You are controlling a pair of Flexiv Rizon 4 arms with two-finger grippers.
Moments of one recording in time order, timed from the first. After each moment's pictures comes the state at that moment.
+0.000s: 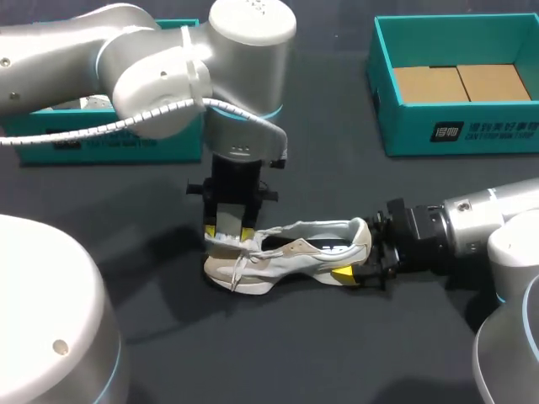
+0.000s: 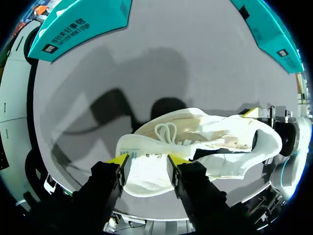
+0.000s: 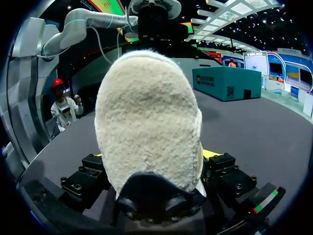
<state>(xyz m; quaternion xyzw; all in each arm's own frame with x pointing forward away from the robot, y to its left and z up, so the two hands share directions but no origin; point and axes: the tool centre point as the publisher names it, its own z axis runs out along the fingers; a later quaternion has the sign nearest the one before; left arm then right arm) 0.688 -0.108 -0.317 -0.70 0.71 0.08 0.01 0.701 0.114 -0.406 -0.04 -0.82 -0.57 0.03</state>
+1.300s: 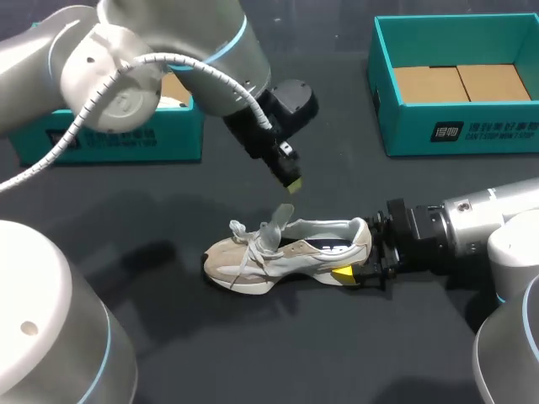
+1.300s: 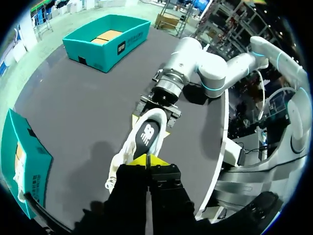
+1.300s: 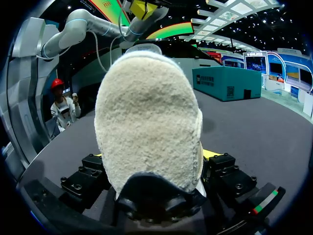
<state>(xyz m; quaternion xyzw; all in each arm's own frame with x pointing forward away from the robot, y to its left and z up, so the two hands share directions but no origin) 0.694 -0.204 -0.212 -0.23 0.95 -0.19 -0.07 0.701 0.114 -0.406 -0.04 -0.82 -0.57 0.03</state>
